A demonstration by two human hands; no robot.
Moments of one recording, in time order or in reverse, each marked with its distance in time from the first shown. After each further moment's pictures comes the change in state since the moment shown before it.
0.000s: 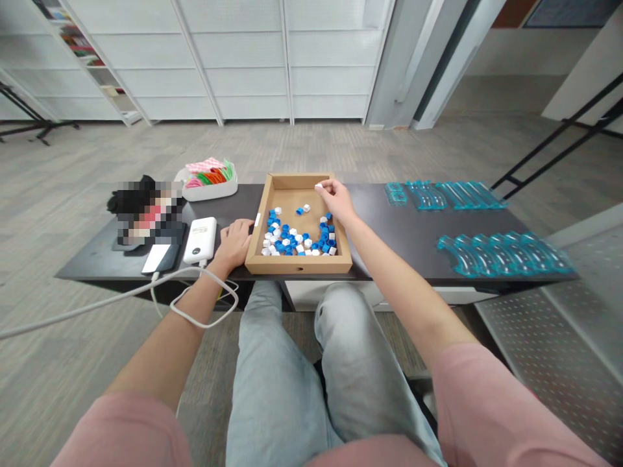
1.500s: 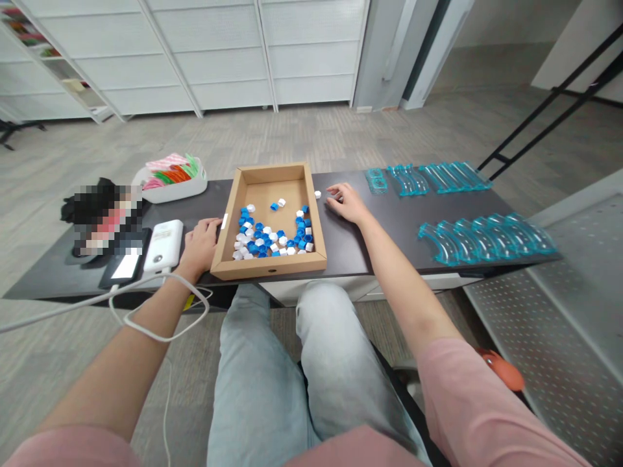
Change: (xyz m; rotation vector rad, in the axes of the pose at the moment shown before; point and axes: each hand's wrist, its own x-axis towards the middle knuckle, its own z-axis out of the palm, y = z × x) left_hand 0.001 0.004 -0.009 0.077 -0.062 -0.102; right_hand -0.013 0.078 -0.118 -0.345 -0.175 -0.129
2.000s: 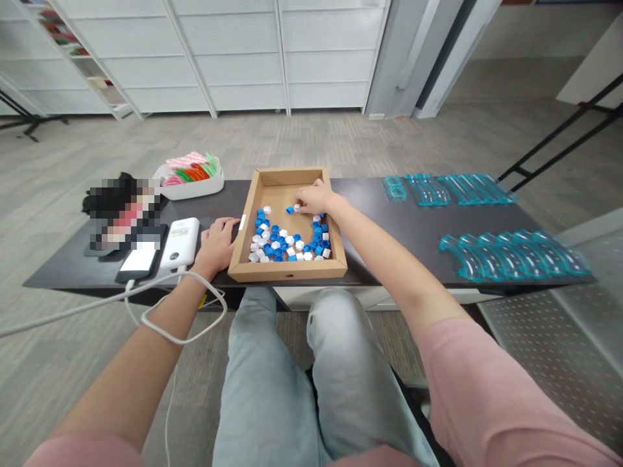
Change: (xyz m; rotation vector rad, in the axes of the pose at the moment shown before) left_hand -0.001 0.004 -0.002 -0.074 0.002 -0.005; right_hand 0.088 -0.122 0.084 -0.585 -0.535 -0.287
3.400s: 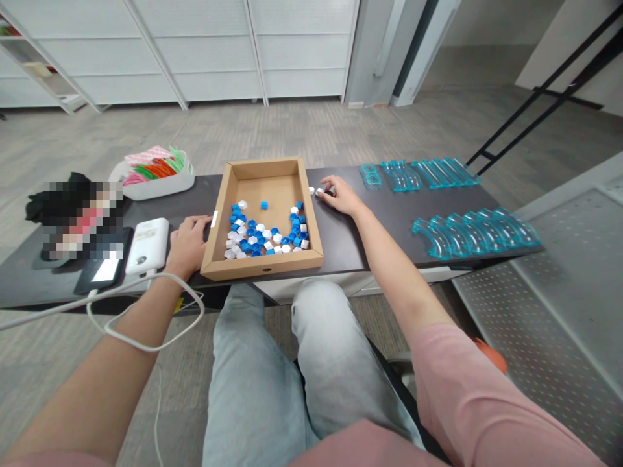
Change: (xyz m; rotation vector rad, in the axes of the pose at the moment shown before) left_hand 0.004 -0.005 0.001 0.076 0.038 -0.019; right_hand -0.123 0.105 0.035 0.377 0.405 0.323
